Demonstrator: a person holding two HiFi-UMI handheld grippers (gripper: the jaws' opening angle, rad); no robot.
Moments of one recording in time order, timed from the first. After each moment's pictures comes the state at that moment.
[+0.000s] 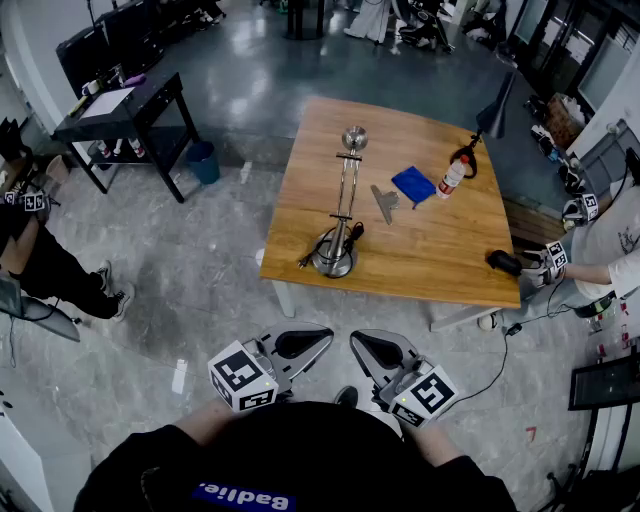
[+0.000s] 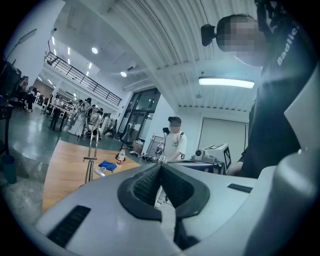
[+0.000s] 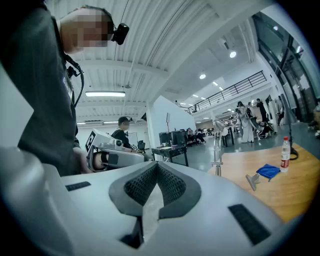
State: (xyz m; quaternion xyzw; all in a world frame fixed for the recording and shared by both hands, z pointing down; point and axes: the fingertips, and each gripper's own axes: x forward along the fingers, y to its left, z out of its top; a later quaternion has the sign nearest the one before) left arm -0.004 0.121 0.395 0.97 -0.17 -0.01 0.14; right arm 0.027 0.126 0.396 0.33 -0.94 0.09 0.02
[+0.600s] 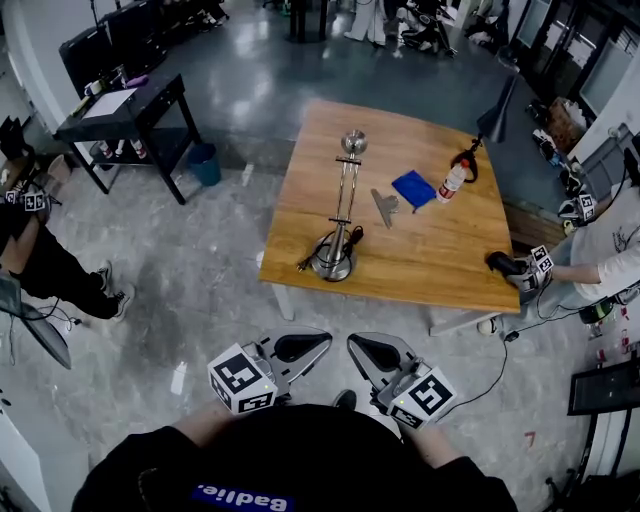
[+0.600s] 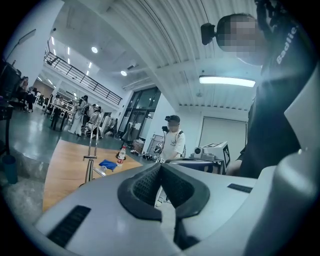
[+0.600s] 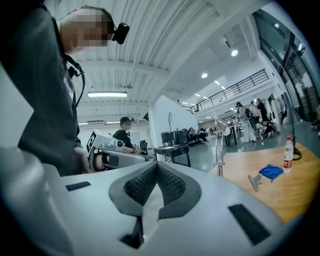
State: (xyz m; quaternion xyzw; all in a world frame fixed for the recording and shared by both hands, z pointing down) left arm 0.002 0.121 0.398 0.97 -0.17 0.00 0.14; right arm 0.030 0.124 0.396 0.32 -0.94 0.09 0.02
